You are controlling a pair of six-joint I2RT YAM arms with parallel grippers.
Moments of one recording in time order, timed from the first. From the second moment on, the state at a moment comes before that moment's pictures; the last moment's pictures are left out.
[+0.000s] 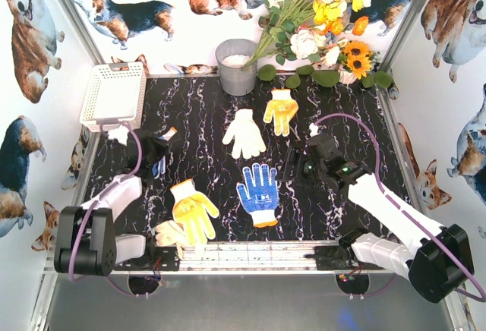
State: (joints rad) left arm -0.05 1.25 0.48 0.29 -0.16 -0.96; right arm 0.51 1.05 0.73 -0.53 -0.17 0.69
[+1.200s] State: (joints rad) left arm -0.49 1.38 1.02 -0.14 0.86 -0.50; right arm 0.65 1.13 0.93 -0.31 -0.24 0.19
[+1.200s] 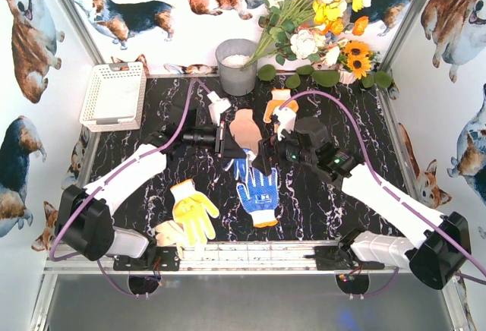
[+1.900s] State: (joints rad) left arm -0.50 1.29 0.97 -0.15 0.51 -0.48; right arm 0.63 1.17 1.01 -0.52 -0.17 0.51
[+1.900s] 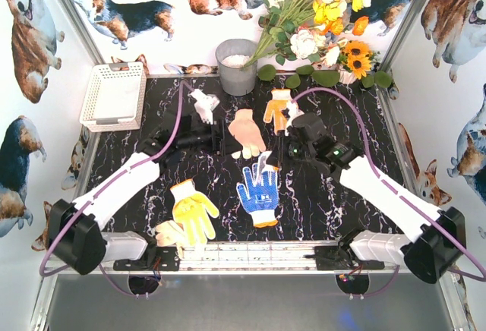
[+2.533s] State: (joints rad) left arm -0.79 1.14 0.89 -0.03 0.23 -0.30; right arm 0.59 1.21 1.02 -0.59 -0.17 1.43
